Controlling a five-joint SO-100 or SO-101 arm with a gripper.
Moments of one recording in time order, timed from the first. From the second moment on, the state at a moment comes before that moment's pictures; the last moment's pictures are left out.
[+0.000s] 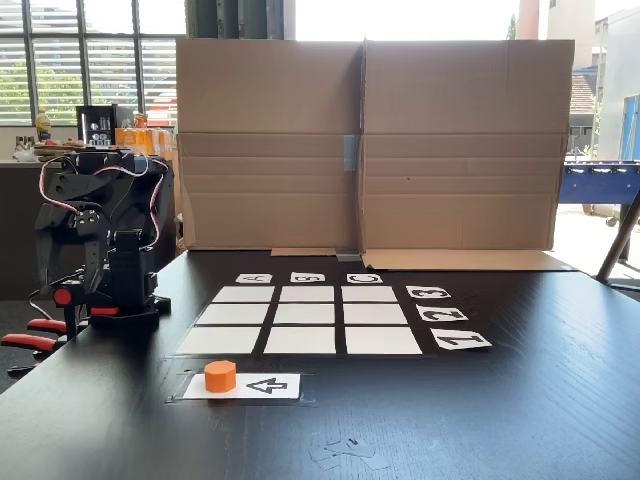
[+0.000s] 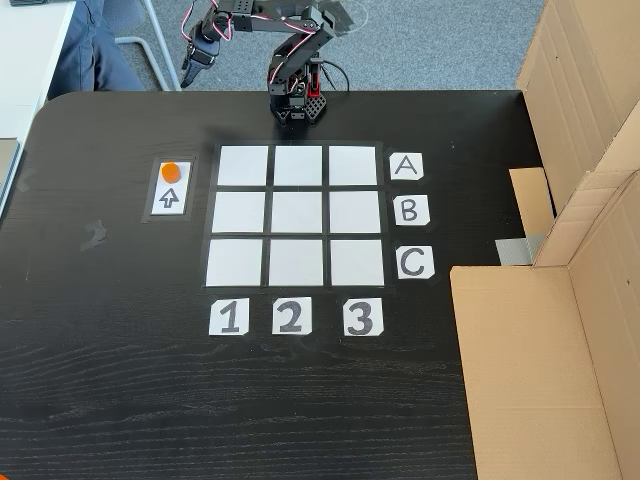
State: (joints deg) arm 89.6 127.8 125.2 63.4 -10.2
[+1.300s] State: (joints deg) arm 64.6 84.3 95.7 63.7 3.3
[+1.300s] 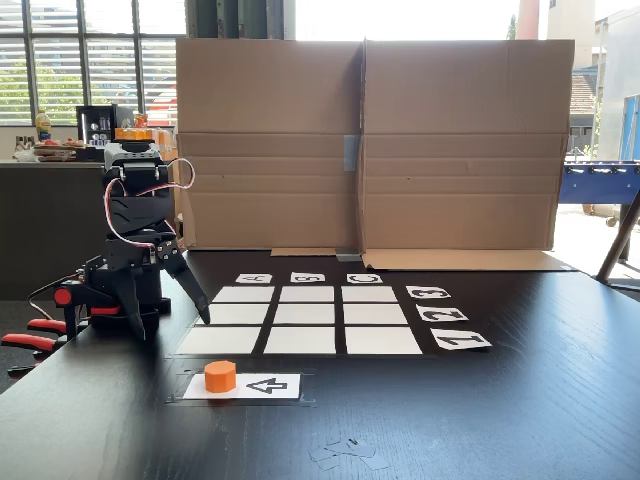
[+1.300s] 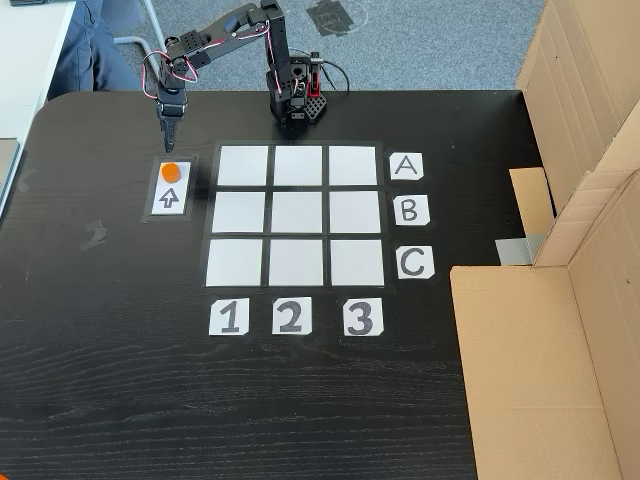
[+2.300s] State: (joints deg) arm 55.6 71.9 87.1 63.7 12.6
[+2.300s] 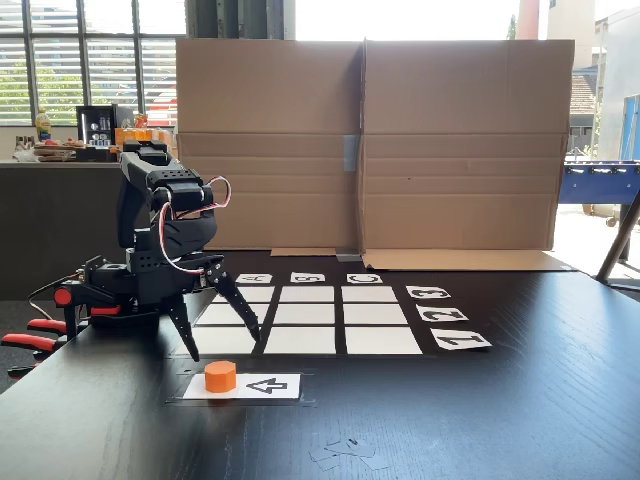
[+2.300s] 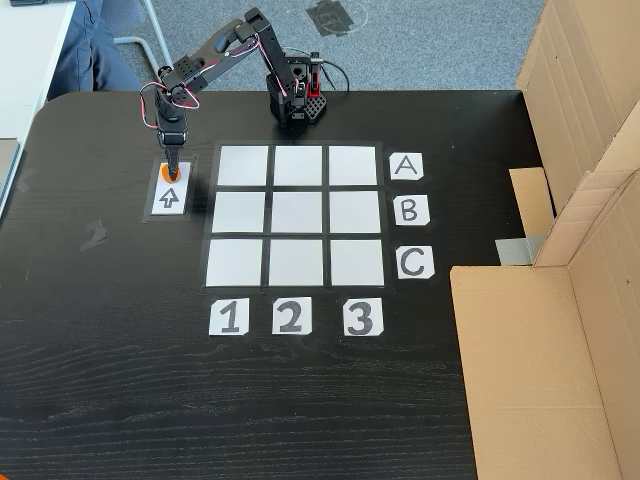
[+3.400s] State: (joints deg) arm 56.5 61.1 80.3 63.5 13.6
